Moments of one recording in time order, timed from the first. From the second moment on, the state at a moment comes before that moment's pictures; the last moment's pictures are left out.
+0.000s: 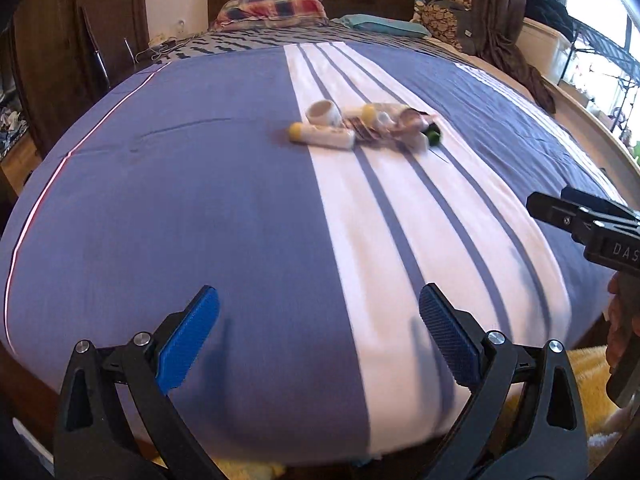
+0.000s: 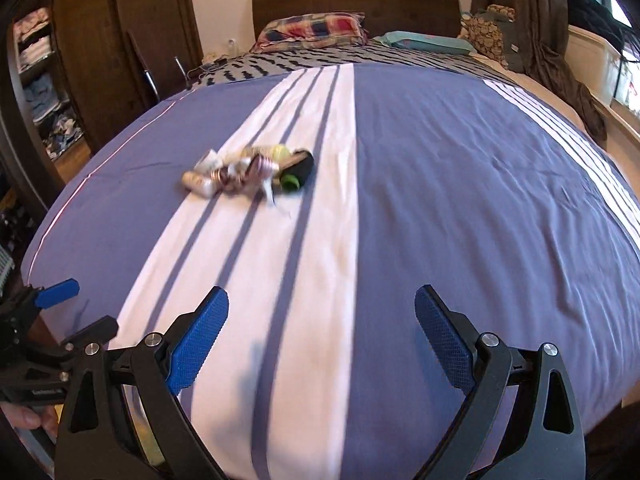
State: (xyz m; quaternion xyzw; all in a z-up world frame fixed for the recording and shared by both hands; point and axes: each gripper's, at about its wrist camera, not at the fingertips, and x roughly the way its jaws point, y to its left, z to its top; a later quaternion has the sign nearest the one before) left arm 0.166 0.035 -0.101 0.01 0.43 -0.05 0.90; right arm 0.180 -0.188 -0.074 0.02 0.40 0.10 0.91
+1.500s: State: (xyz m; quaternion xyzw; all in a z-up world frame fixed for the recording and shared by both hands) left arm 0.351 0.024 -0.127 0.02 0.45 -0.08 0.89; right arm 0.288 -0.171 -0.028 0.00 0.36 0.15 0.92
